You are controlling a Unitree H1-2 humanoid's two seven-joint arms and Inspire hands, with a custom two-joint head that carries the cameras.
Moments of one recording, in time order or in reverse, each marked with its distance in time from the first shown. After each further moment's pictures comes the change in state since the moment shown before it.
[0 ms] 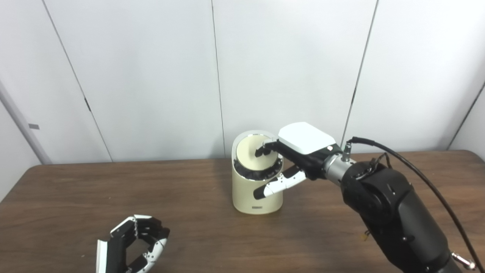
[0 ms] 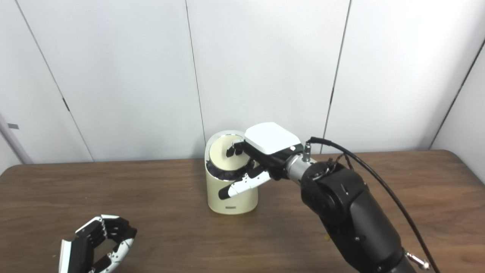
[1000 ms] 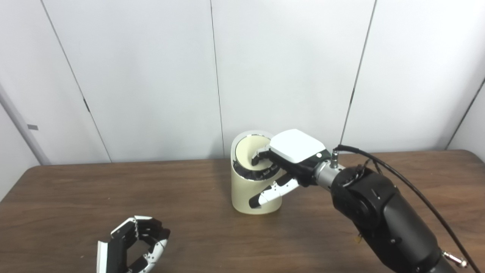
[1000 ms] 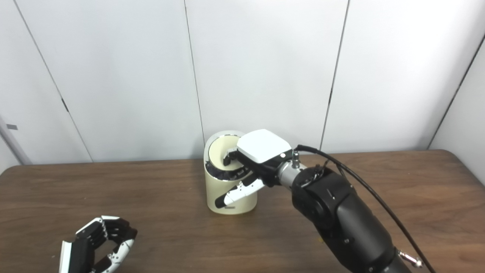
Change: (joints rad) left arm 0.007 -0.005 -0.002 -0.006 -0.009 0.005 -0.004; right arm -0.001 -0.003 0.071 0.054 -0.039 -0.035 -0.029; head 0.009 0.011
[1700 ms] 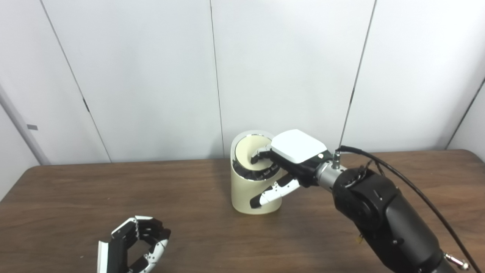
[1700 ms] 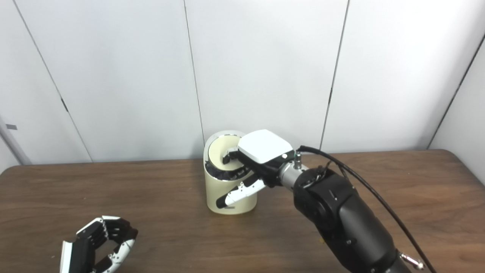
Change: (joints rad) left arm 0.000 -0.001 -0.003 0.000 -0.001 -0.001 0.001; right arm 0.007 -0.005 0.006 0.002 0.007 -0.022 -0.027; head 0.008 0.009
